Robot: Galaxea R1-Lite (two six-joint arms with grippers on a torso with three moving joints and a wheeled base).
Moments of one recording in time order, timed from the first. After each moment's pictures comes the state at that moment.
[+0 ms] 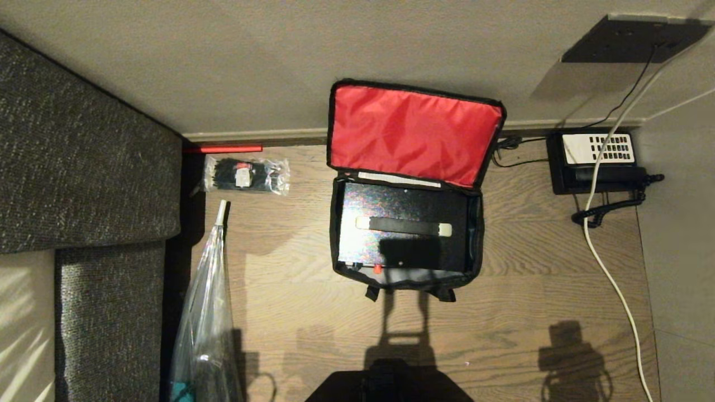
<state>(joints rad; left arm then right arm) 0.00 0.00 0.00 0.00 0.01 -0.01 0.01 0.00 0.00 0.00 0.02 -0.06</state>
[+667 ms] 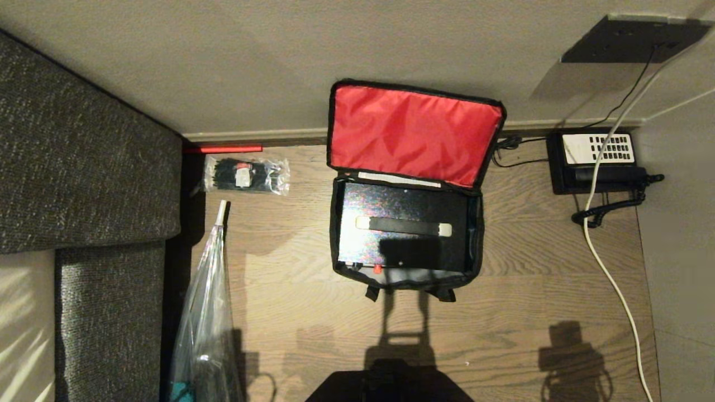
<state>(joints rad) 0.00 0.00 0.00 0.00 0.01 -0.01 0.01 0.00 0.00 0.00 0.02 -0.06</state>
